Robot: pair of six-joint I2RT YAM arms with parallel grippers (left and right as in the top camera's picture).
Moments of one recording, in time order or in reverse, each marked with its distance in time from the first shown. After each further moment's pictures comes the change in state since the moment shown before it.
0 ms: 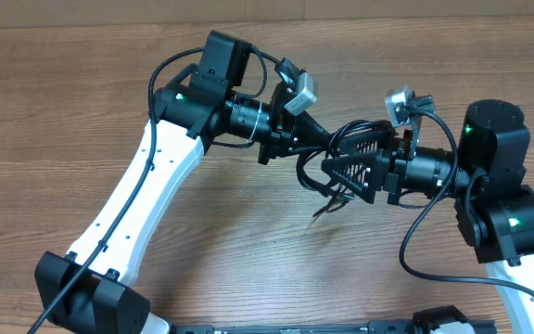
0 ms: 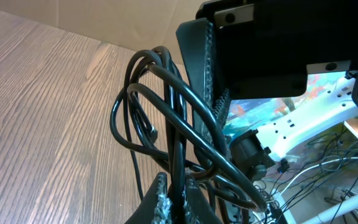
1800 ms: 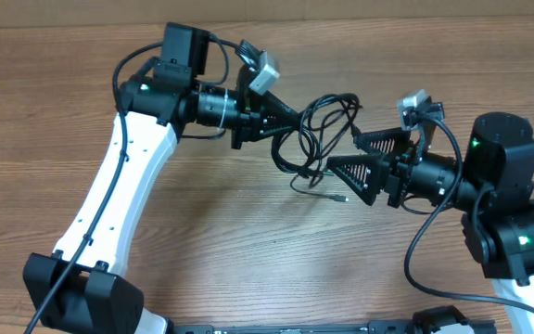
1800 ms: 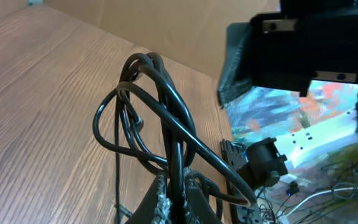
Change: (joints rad) left arm 0.140 0.001 0.000 -0.039 0.012 -0.017; right arm 0.002 -0.056 0.000 -0.069 0.209 -0.019
